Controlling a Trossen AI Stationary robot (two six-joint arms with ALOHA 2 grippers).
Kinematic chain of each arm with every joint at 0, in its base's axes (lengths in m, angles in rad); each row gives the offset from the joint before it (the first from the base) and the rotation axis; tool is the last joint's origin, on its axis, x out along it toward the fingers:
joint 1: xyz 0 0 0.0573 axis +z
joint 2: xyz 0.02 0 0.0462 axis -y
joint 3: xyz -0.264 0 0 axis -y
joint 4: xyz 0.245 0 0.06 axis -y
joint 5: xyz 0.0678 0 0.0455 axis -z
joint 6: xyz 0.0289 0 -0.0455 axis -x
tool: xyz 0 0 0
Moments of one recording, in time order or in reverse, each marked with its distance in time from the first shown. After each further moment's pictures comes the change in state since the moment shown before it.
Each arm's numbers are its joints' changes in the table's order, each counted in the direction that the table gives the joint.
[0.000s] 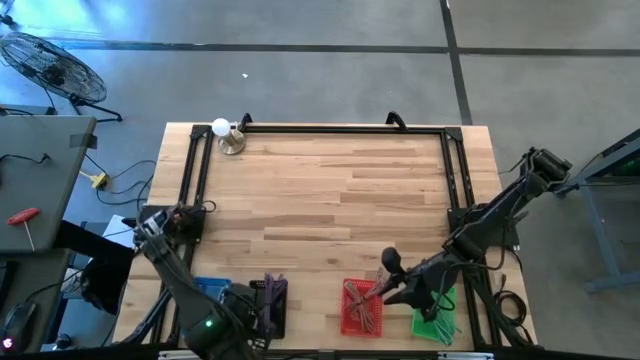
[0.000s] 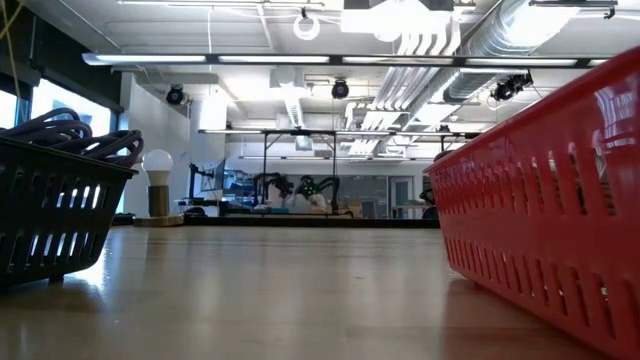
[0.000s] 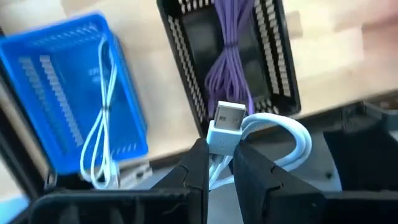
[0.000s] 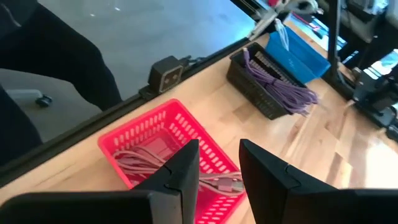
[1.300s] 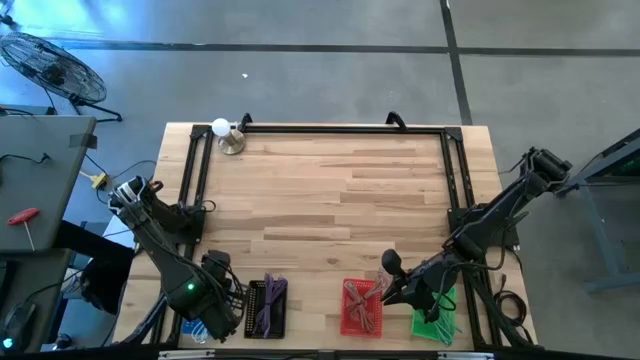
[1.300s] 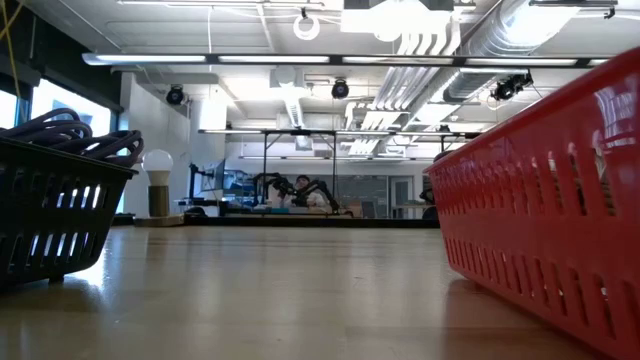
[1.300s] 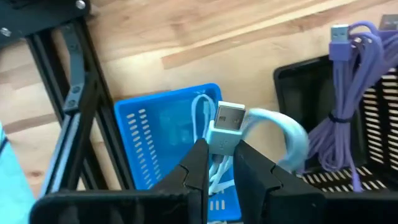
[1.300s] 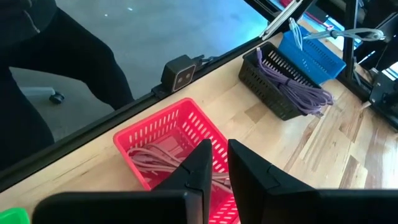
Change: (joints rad) left arm 0.002 0.342 -0.521 0.040 0.021 0.022; right arm 0.000 0.000 0.000 -0.015 -0.046 -0.006
